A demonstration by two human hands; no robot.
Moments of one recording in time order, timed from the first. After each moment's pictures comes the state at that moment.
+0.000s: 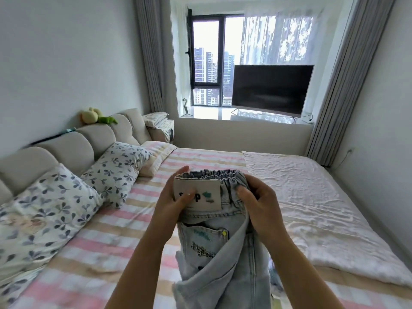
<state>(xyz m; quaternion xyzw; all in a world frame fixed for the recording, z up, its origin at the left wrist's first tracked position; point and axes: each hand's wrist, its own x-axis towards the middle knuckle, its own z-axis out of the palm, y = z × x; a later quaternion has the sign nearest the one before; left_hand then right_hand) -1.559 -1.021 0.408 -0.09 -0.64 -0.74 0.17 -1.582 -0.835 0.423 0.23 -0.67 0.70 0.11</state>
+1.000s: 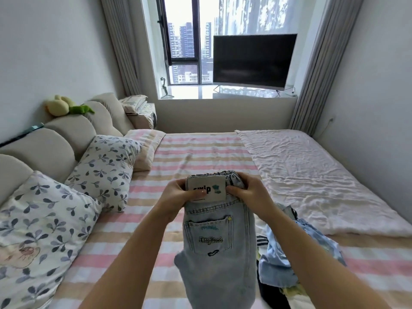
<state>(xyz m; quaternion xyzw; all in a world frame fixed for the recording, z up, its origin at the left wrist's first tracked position) -1.690 -1.242 0.352 -0.04 -0.69 -0.72 -0.06 -1.695 -1.027 0.350 0.14 -0.79 0.59 0.04</state>
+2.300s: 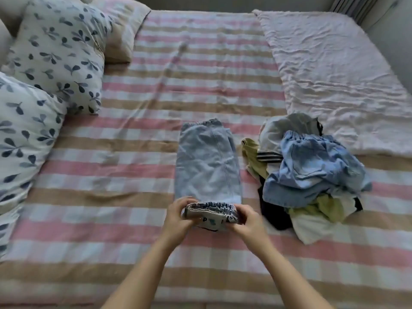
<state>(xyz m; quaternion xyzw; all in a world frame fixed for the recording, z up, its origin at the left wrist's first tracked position) -1.615 -1.219 0.016 0.13 -0.78 -0.60 -0.12 -1.618 -1.022 0.014 -0.07 -0.82 0.54 -0.18</state>
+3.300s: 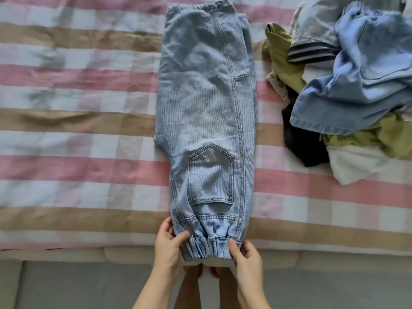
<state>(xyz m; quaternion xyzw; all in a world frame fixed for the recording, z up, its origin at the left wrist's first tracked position) -1.447 -1.197 -0.198 0.46 -0.51 -0.71 -0.14 -1.420 -1.041 -0.176 -0.46 -0.61 0.61 -0.21</state>
